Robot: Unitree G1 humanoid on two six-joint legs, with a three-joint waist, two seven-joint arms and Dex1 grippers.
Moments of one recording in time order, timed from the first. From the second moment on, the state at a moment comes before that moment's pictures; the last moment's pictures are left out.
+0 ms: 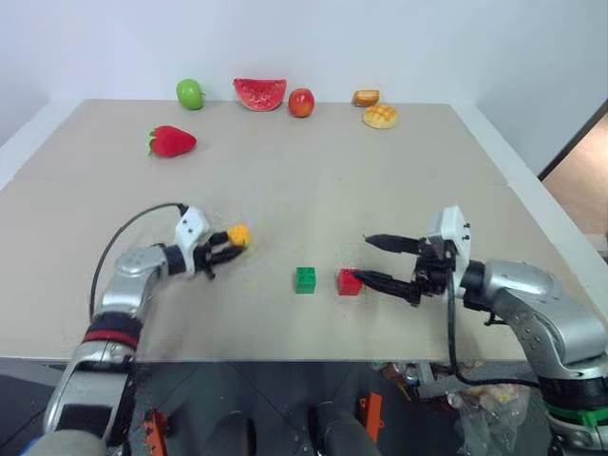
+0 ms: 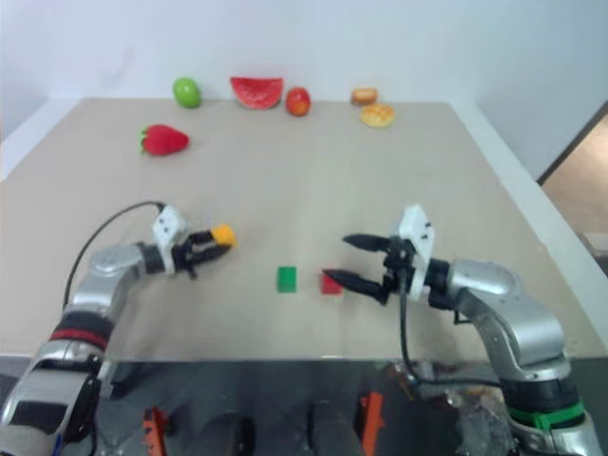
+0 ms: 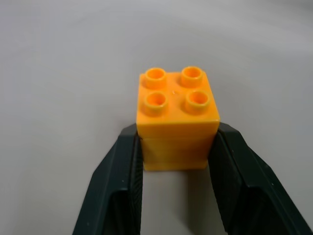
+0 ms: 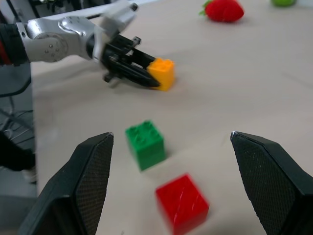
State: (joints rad) left arm -0.55 0.53 -0.01 0.57 -0.22 -0.10 -1.18; right arm -0.27 -0.74 -0.10 -0.34 0.63 0.58 0.97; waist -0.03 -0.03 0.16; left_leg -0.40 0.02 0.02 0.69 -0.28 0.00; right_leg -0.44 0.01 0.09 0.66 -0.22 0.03
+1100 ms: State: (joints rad) left arm -0.67 0.51 -0.11 0.73 -0.23 -0.20 -1.45; right arm -0.27 -0.74 -0.12 -0.37 0.64 0.58 0.95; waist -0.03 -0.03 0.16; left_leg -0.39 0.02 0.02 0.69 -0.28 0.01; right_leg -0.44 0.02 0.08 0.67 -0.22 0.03
